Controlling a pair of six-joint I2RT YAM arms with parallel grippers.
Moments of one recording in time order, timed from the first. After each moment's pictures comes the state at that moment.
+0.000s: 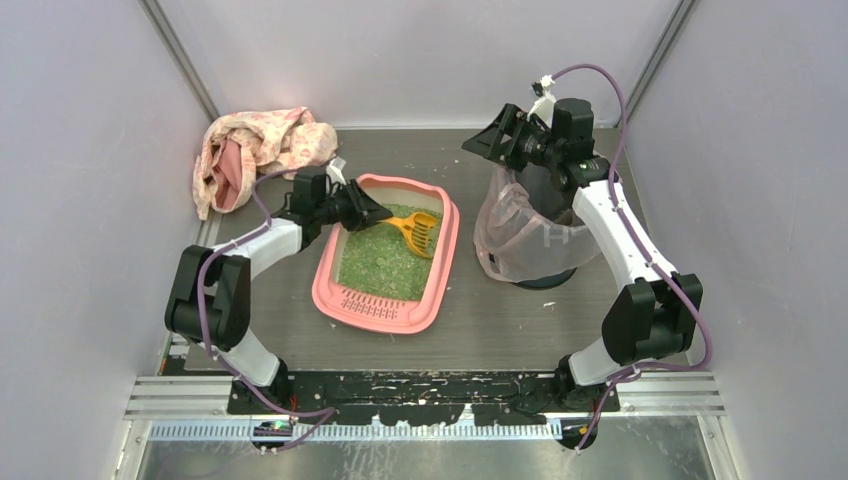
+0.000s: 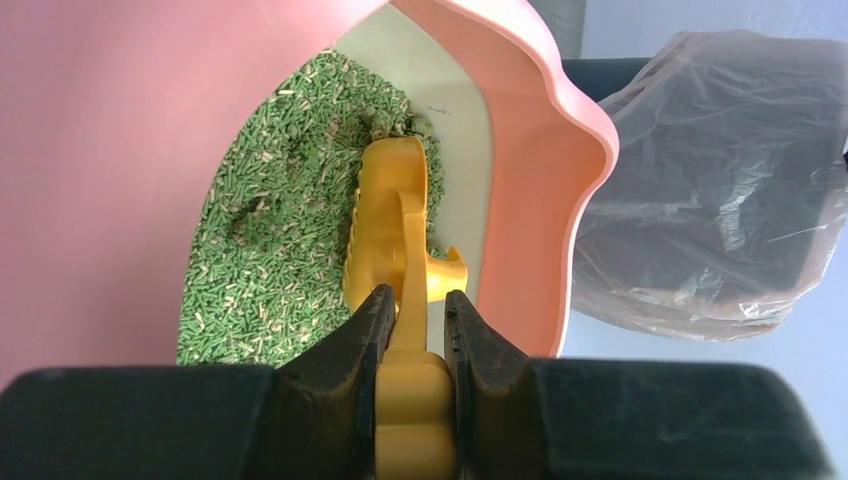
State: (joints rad) left arm -0.27 1.63 0.95 0.12 0.59 -0.88; right arm 0.17 1.51 1.39 -0.21 -0.61 0.62
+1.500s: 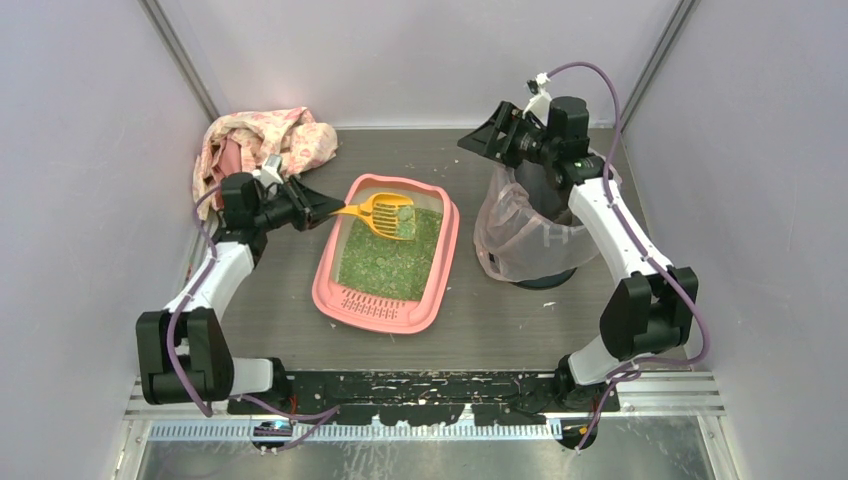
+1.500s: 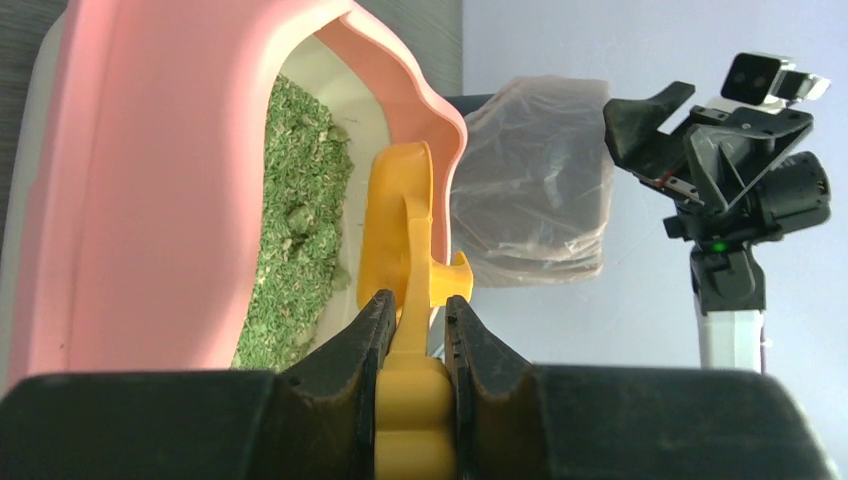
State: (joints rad) left arm 0.03 1.32 0.84 0.08 0.84 -0.95; right arm 0.18 1.54 1.40 -0.16 -0.63 0.63
